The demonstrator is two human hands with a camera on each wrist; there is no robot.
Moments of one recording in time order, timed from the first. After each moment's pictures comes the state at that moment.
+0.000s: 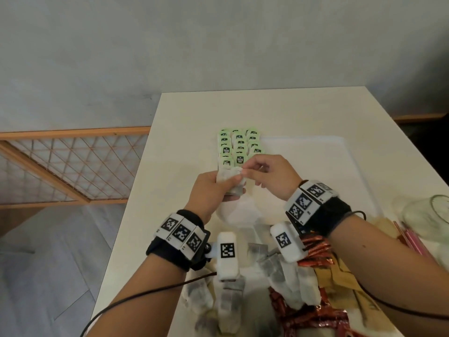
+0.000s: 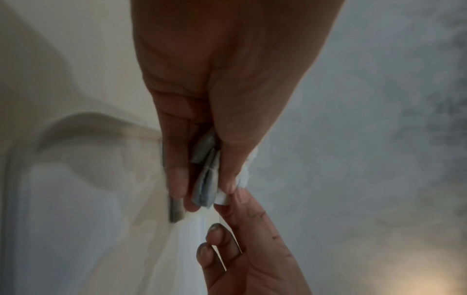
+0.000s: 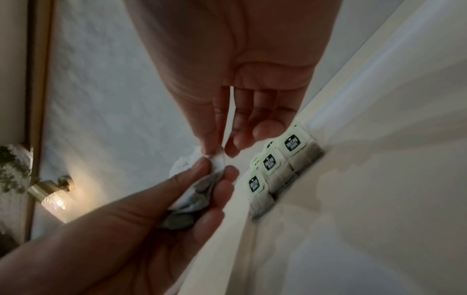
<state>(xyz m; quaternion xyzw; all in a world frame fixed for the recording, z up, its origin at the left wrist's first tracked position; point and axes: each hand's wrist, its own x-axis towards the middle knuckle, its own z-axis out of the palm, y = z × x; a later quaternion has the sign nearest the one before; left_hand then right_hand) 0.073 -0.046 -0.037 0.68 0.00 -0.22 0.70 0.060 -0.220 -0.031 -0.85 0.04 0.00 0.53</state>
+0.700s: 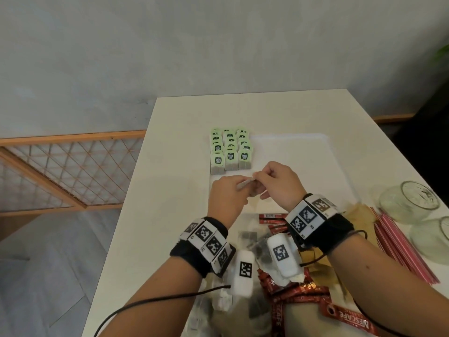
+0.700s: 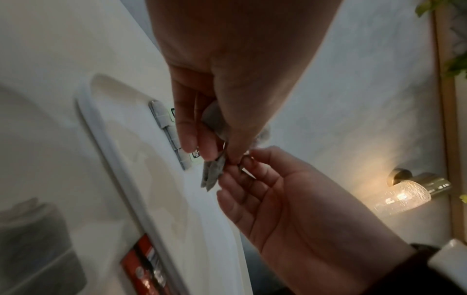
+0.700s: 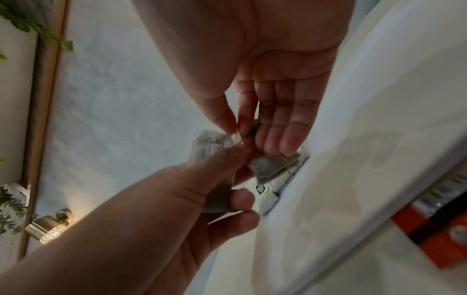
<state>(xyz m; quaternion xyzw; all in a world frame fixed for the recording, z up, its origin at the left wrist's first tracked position) 0.025 -0.084 -0.031 0.85 -0.14 -0.09 0.49 0.004 -0.226 -0.026 -0.82 0.16 -0.03 0.54</state>
